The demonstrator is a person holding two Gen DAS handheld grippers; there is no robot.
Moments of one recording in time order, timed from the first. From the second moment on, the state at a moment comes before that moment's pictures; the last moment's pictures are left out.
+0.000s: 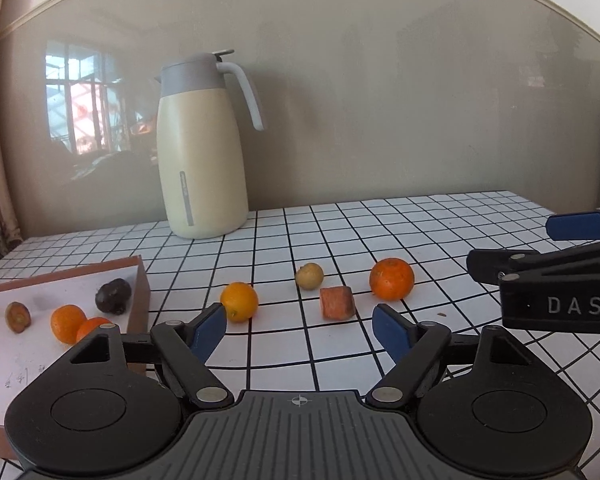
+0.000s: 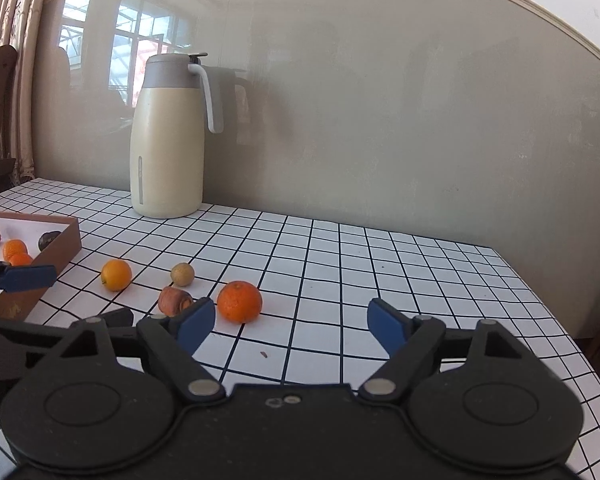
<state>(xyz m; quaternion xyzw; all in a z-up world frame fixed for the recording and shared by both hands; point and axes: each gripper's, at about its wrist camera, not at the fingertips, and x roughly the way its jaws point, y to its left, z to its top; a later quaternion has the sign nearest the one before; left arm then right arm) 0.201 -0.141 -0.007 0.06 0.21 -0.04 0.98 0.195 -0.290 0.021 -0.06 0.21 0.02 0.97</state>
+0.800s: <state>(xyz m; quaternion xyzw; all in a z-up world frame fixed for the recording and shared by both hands) 0.282 -0.162 -0.030 0.04 0.28 -0.05 0.96 0.234 -0.296 -0.016 -0.02 0.27 0.00 0.96</state>
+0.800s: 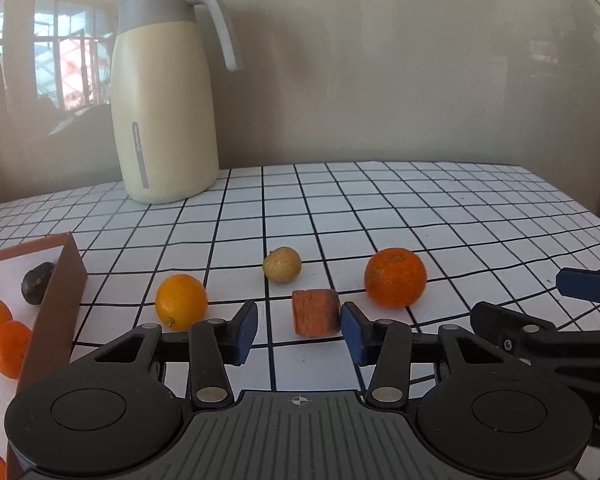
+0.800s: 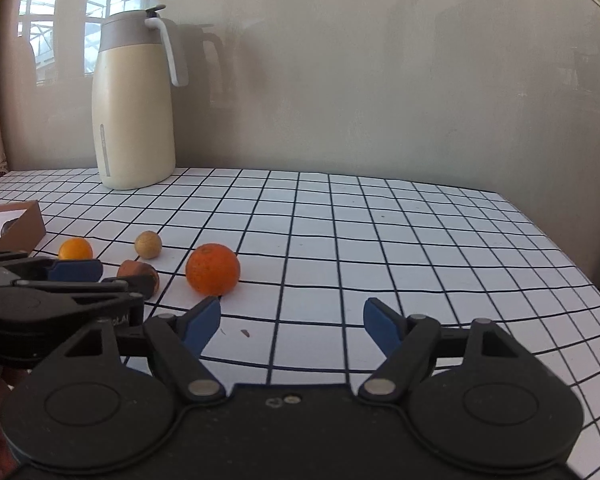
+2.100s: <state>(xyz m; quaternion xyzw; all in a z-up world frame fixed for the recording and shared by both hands) 0.318 -0.132 -0.036 0.00 0.31 -0.04 0.95 0.299 -0.258 -0.030 -0.02 0.30 0.11 0.95</state>
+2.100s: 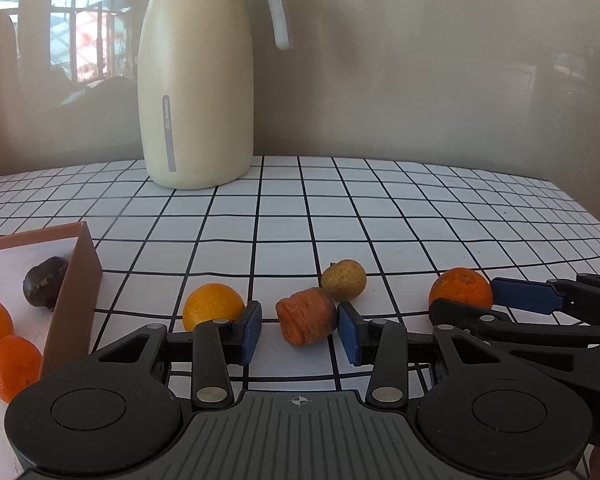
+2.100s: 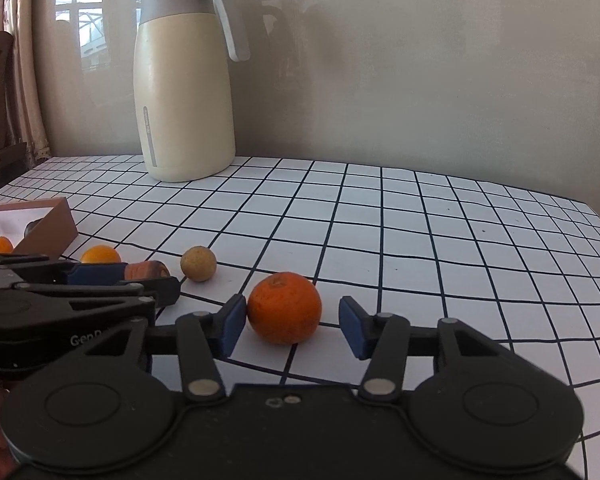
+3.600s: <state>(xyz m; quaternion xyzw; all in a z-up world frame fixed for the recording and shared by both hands) 0.176 -0.100 0.021 0.05 0.21 -0.05 0.97 0.182 -0.271 0.028 -0.04 0.25 0.06 0.96</state>
